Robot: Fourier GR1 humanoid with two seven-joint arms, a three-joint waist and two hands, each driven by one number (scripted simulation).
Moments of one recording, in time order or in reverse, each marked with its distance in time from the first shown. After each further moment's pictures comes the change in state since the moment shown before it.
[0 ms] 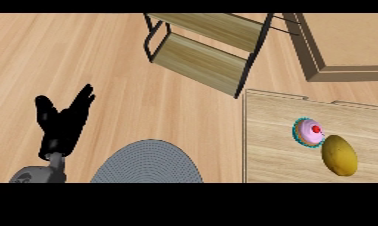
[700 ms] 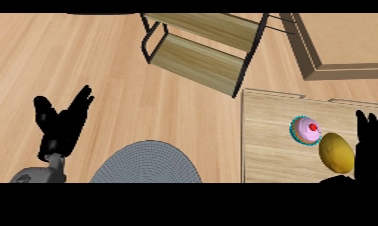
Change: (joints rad) left arm 0.008 -0.019 0.026 -0.003 -0.016 -0.002 0.016; right arm -0.056 0.219 0.092 0.202 0.281 0.032 -0.031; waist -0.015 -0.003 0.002
